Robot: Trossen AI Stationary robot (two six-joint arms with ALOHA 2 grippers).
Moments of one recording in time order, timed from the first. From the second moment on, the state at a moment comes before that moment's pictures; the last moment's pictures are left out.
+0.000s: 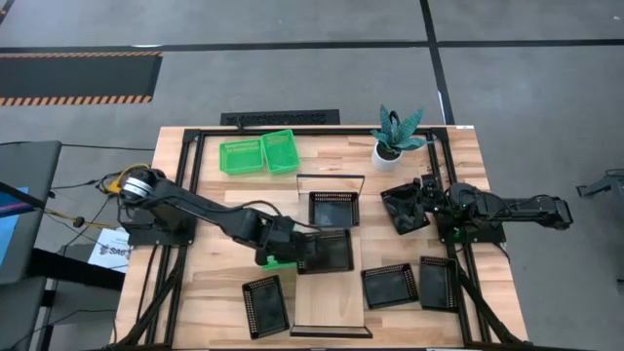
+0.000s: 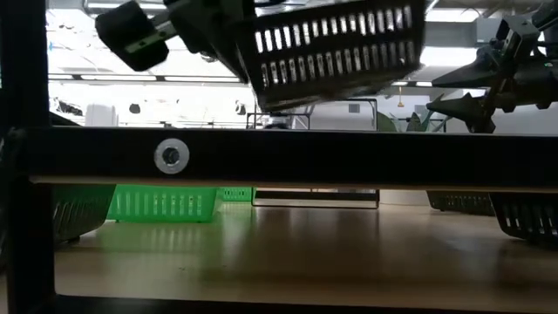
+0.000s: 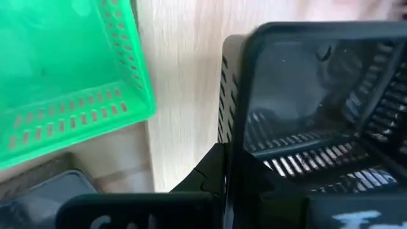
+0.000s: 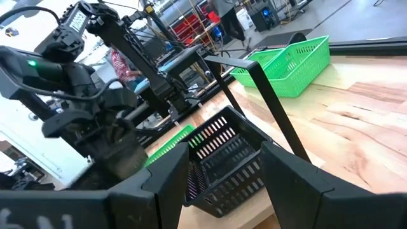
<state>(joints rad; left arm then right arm) -0.30 1.72 1.34 -0.63 -0.03 -1.86 -0.05 0.10 0.00 0.04 0.16 0.63</state>
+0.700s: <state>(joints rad) -0.25 1.75 1.34 -0.59 -0.02 -1.75 -0.05 0.10 0.00 0.04 0.16 0.63</state>
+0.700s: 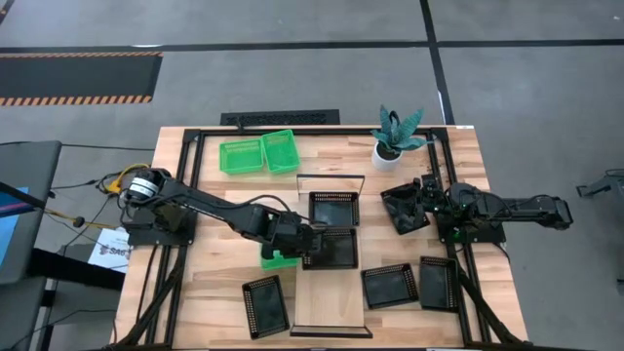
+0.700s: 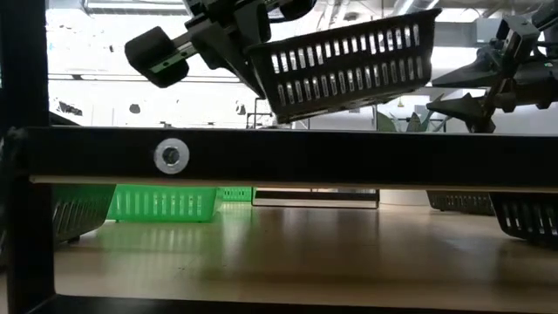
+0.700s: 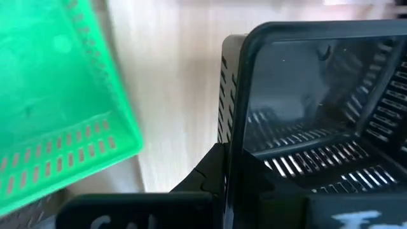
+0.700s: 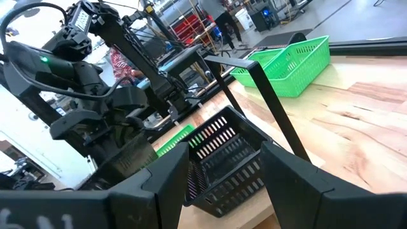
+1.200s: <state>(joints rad) -0.25 1.75 1.34 -0.57 -0.01 -1.71 -0.05 0.10 0.00 0.04 0.16 0.63</state>
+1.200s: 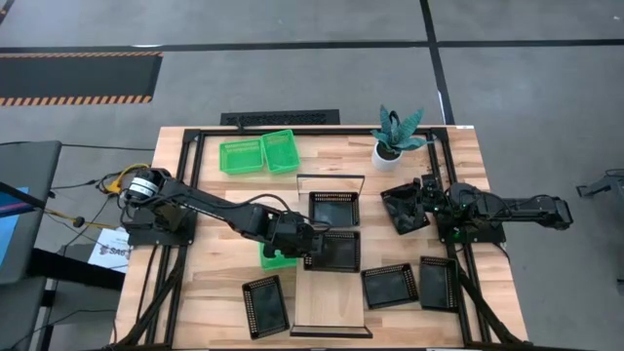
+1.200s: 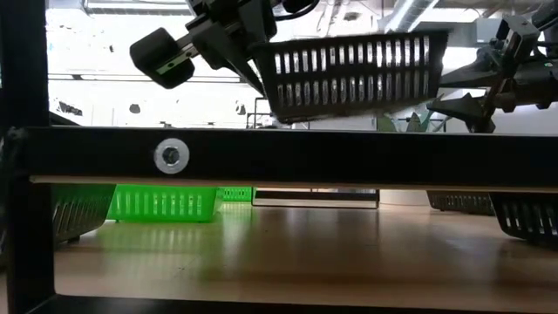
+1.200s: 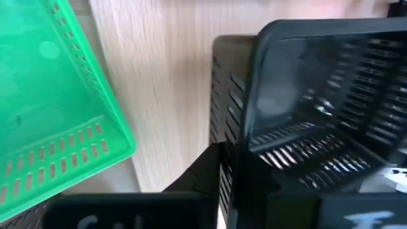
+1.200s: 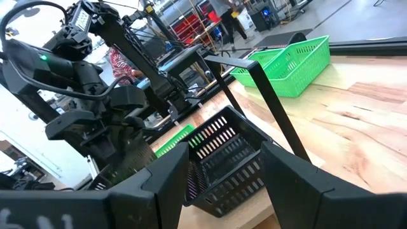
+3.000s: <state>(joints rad) -0.05 1.69 1.30 -1.01 -0.09 -0.27 -0.05 0.10 0.00 0.04 0.16 0.68</state>
